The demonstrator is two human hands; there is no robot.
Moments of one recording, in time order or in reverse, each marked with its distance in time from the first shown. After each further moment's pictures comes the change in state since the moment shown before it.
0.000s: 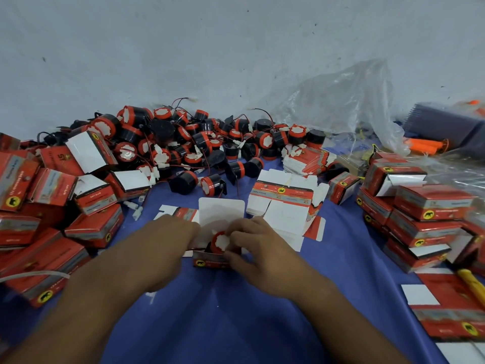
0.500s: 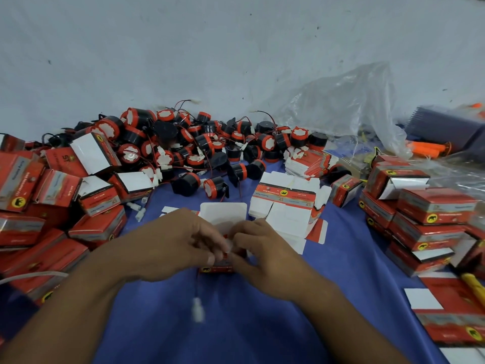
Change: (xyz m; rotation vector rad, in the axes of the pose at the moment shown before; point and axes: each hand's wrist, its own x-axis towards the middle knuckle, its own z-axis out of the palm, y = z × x) left_hand 0.009 -0.012 -0.006 -0.816 -0.080 0.291; right_hand 0.002 -0.003 -0.001 0.028 0.028 -0.026
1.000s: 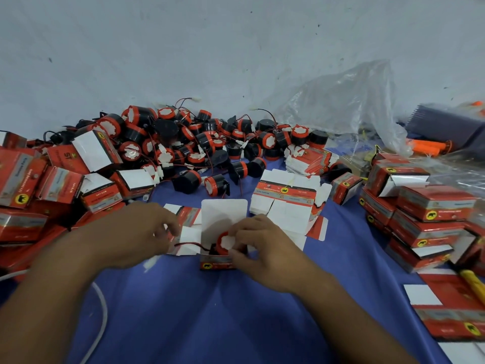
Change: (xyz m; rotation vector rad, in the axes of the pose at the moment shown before) left_hand -0.012 -0.046 -0.032 0.498 0.087 -0.228; right_hand 0.003 -0.002 -0.003 -0.015 -0.001 0.015
